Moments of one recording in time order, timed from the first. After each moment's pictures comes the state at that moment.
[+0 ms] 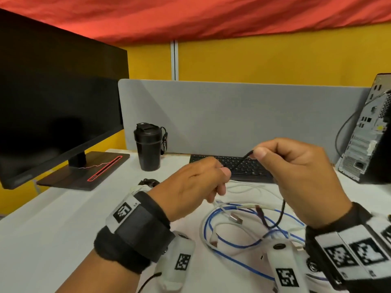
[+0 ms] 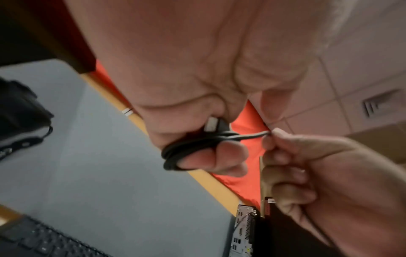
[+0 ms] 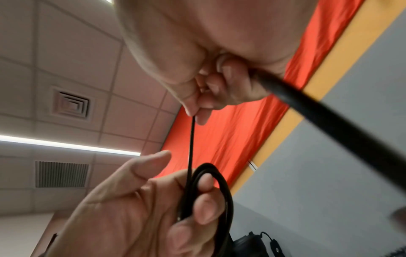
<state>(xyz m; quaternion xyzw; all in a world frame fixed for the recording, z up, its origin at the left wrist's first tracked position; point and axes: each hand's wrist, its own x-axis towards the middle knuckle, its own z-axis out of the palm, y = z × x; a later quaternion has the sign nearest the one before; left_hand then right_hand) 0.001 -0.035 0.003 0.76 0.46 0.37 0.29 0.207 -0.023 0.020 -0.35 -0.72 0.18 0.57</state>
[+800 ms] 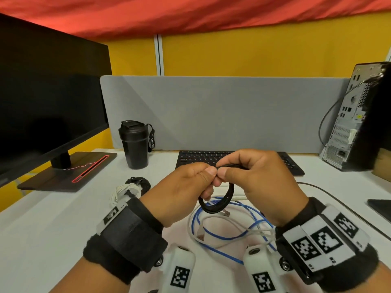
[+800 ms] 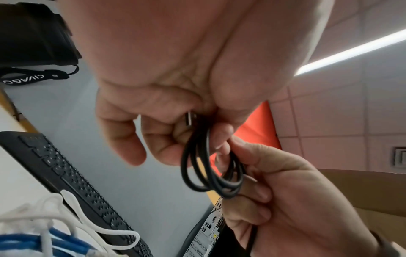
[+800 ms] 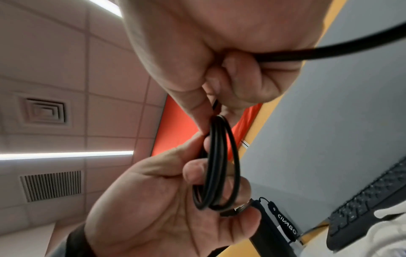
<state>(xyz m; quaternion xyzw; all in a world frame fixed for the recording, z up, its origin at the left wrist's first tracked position) 0.015 -0.034 -0.014 0.72 0.43 0.40 0.37 0.194 -0.020 -0.002 -0.38 -0.71 0.32 0.50</state>
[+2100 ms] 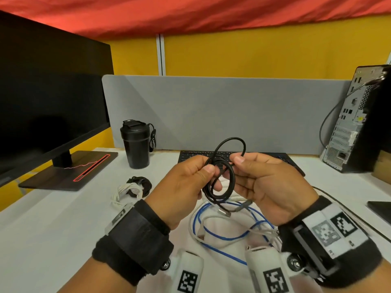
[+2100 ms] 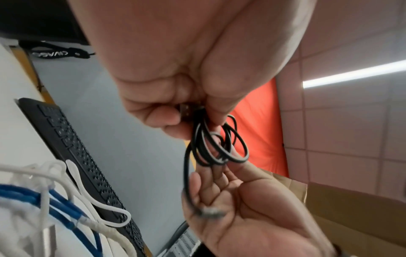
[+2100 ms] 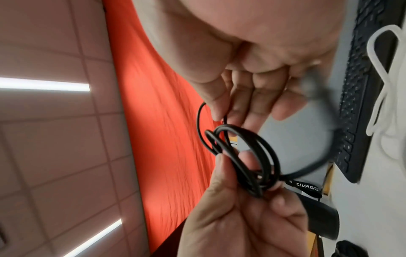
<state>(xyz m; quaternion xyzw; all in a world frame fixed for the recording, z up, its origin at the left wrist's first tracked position) 0.019 -0.033 -0.022 0.68 0.43 0.48 0.35 0.200 -0.015 -0.003 -0.38 -0.48 0.59 0.53</state>
